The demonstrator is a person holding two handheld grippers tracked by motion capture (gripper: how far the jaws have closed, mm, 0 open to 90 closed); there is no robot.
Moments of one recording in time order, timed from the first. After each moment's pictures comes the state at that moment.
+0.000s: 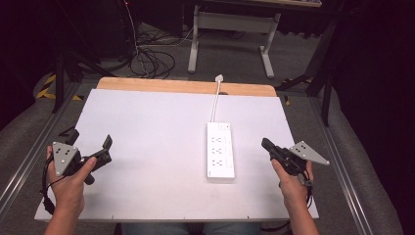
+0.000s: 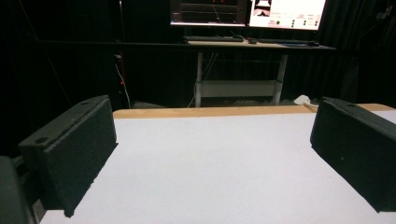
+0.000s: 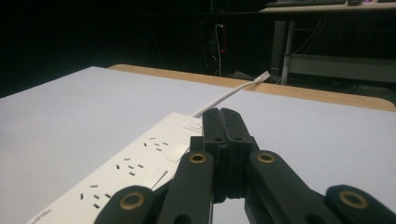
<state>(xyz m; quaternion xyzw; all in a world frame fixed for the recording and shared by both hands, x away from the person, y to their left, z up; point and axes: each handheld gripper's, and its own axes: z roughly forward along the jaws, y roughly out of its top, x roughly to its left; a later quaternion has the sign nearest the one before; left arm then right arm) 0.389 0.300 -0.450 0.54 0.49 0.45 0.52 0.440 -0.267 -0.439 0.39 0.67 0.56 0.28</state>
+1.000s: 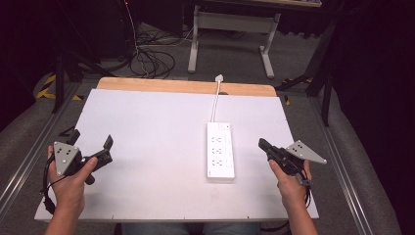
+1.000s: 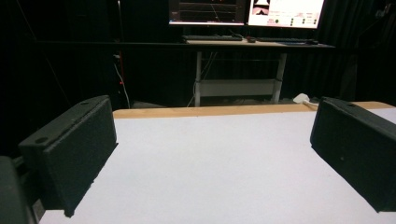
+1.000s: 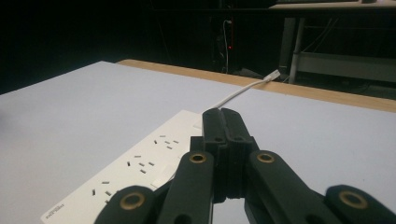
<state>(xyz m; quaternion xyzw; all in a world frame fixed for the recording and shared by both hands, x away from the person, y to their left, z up) 0.390 0.298 -0.450 0.54 0.49 0.45 0.52 0.440 -0.260 -0.437 0.37 0.69 0.56 0.27</state>
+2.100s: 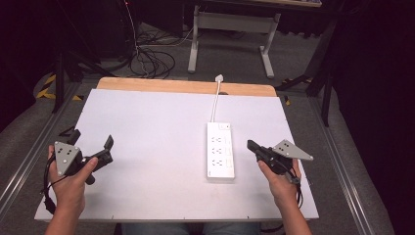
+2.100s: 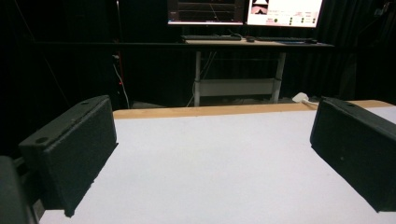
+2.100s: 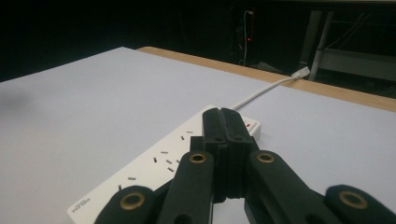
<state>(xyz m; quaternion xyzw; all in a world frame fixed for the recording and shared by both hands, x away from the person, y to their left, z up) 0.390 0.298 -0.450 0.54 0.48 0.45 0.52 0.442 -0.232 -0.437 0.34 0.72 0.55 0.25</state>
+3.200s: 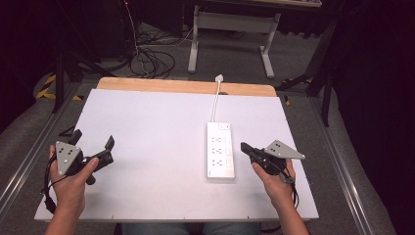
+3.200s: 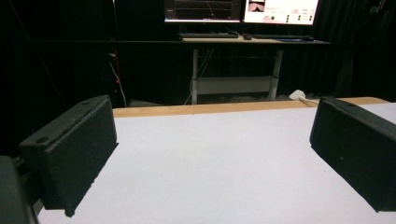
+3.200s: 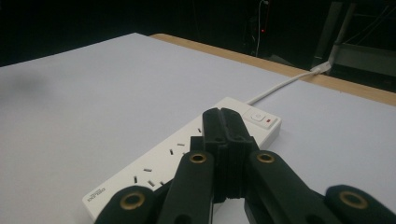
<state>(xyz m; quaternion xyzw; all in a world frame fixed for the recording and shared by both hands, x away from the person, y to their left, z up) 0.390 0.297 -0.451 0.55 0.48 0.44 0.52 0.443 -0.218 -0.440 0.32 0.74 0.54 0.24</state>
